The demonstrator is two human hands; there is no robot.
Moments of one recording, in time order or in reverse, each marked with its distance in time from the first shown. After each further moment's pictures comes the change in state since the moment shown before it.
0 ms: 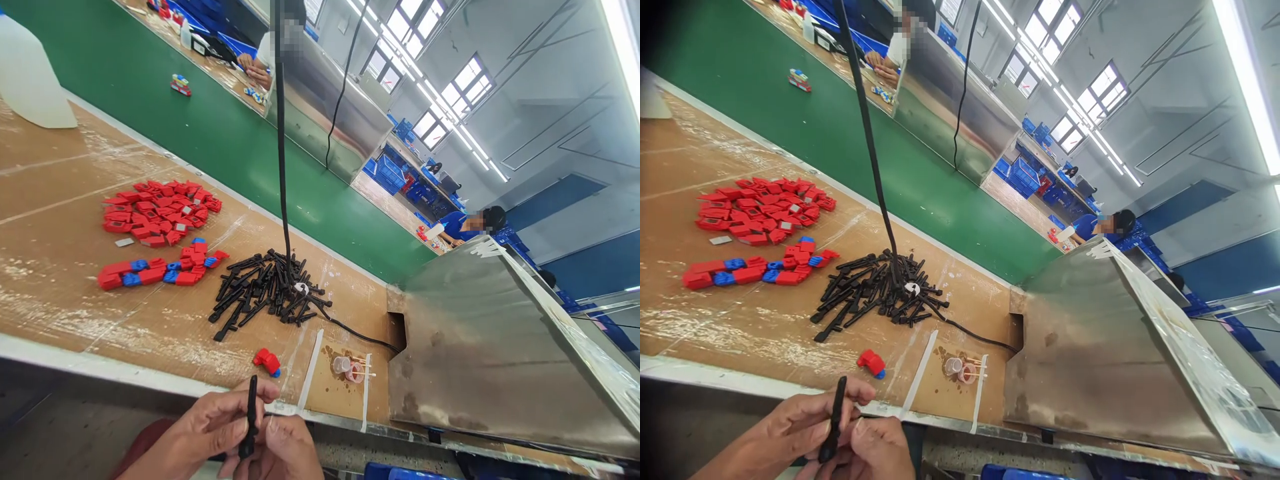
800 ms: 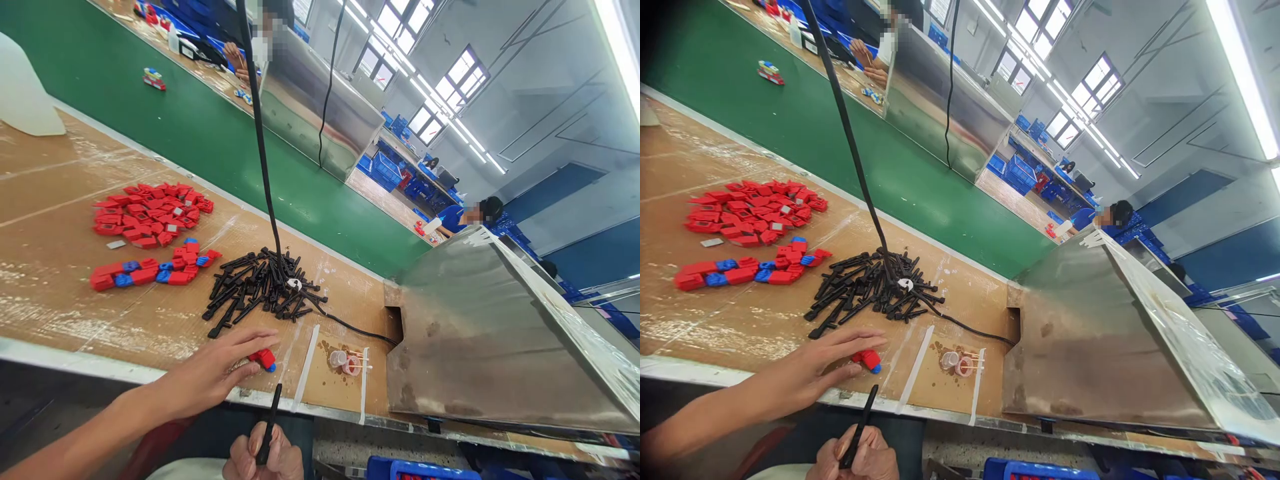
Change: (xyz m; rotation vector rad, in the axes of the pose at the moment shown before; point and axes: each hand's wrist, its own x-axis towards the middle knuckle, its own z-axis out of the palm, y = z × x) left_hand 0.025 0.082 -0.002 0.971 0.053 0.436; right_hand -0.007 0.015 0.001 0.531 -0.204 -0.013
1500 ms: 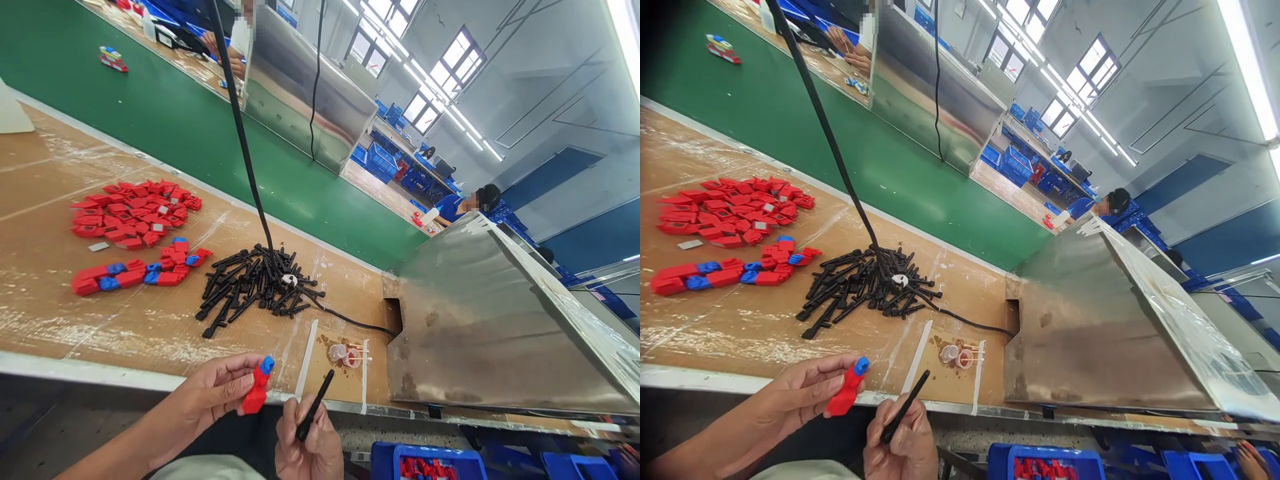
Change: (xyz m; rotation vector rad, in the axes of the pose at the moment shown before) left_hand -0.025 0.036 0.027 -0.913 0.057 -0.574; right_hand -0.013 -0.030 -0.002 -0.009 0.224 -0.289
